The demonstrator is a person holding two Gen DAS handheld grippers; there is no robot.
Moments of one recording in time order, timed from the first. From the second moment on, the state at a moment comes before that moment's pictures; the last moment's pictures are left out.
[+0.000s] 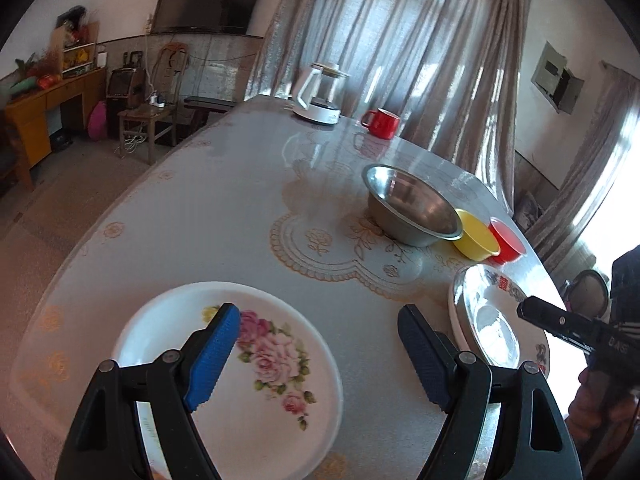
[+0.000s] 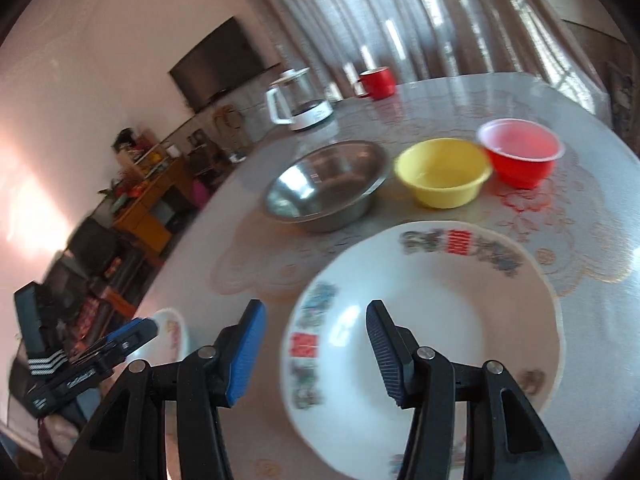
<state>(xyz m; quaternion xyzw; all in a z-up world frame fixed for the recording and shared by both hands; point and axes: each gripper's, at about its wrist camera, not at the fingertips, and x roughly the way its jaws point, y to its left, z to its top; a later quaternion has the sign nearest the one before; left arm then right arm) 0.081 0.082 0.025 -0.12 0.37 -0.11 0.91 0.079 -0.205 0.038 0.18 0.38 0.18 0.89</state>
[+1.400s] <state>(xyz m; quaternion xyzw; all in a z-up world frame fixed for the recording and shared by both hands) 0.054 0.135 -0.043 -0.12 0.41 -0.07 0.90 0.114 -0.054 -0.033 0.10 0.48 0.31 0.81</state>
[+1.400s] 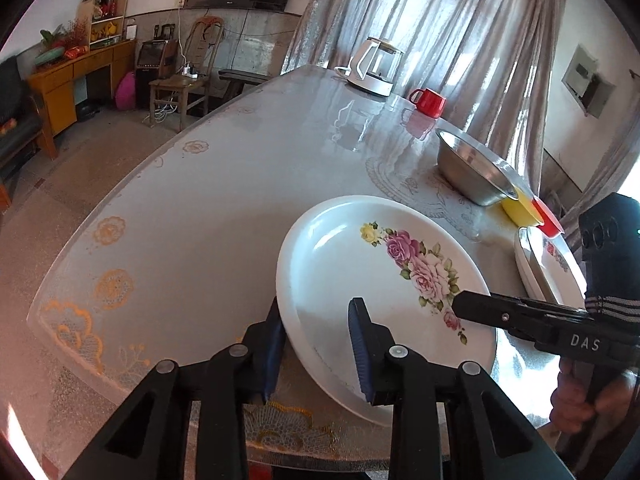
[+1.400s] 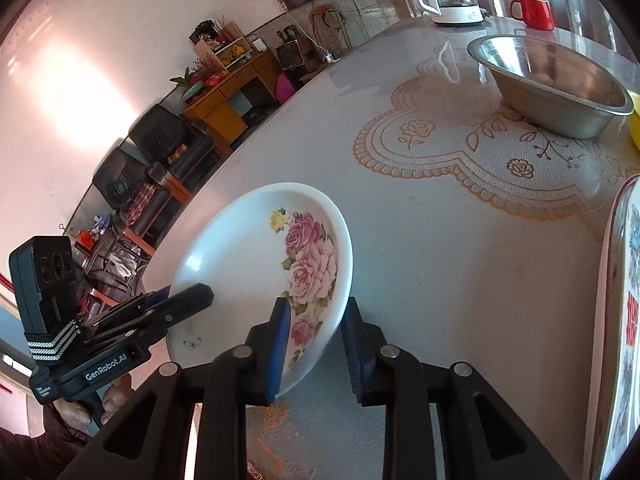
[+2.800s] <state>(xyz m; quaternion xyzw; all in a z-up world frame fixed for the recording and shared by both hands) 0.064 0.059 0.021 -0.08 0.35 -0.17 0.92 0.073 -0.138 0.010 0.17 0.41 0.24 0.86</state>
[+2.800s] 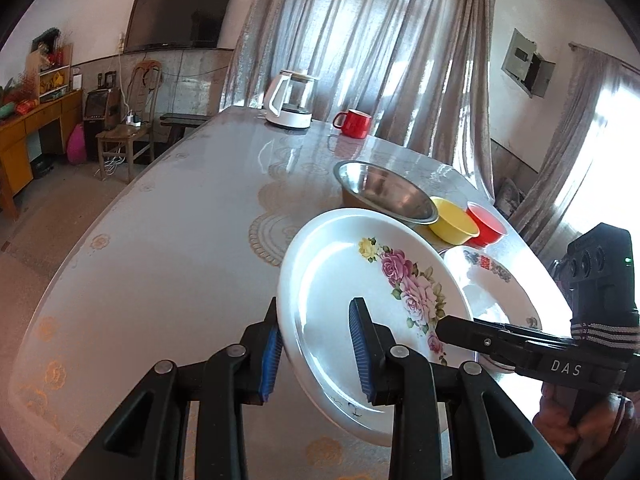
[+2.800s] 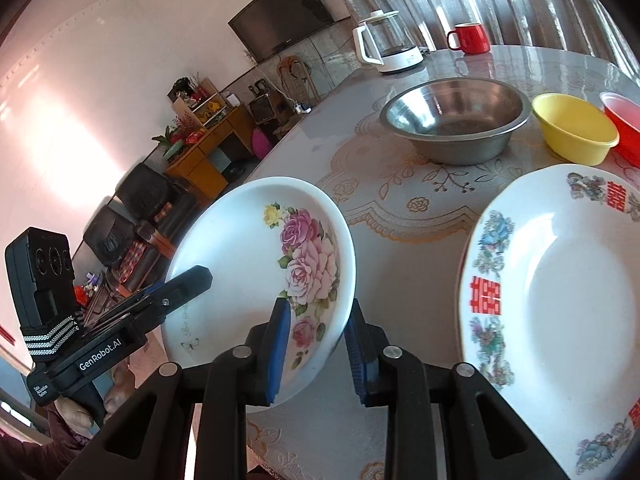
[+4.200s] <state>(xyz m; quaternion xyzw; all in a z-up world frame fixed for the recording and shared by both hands) 0.103 -0.133 -0.004 0.02 0.43 -0.31 0.85 0.036 -0.294 0.001 0.18 0.40 -0.01 0.90</state>
